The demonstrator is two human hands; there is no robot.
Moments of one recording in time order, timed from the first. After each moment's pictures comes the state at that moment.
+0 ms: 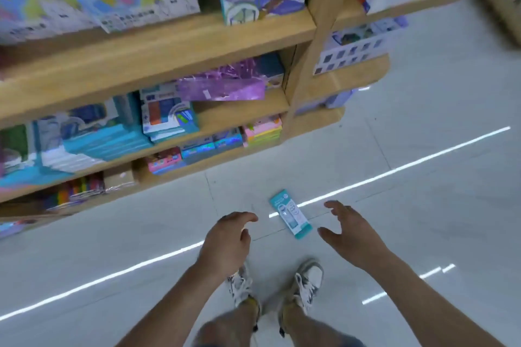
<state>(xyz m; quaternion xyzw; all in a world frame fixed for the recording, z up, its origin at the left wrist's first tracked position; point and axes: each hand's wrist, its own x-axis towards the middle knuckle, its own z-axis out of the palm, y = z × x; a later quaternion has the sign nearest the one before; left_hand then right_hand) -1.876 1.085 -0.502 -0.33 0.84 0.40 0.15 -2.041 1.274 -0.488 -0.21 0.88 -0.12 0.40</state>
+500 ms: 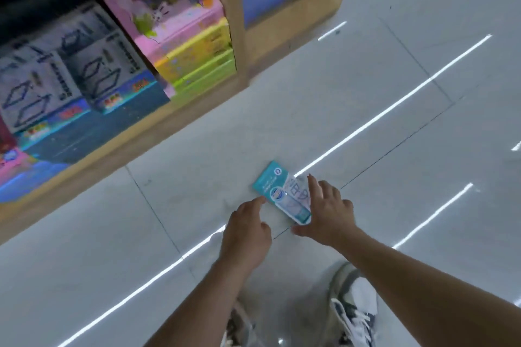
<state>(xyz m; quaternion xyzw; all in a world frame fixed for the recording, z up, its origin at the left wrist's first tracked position) -1.933 1.140 -0.894 -0.30 0.83 0.37 0.29 -2.020 1.293 -0.941 -0.16 0.91 0.01 0.39</state>
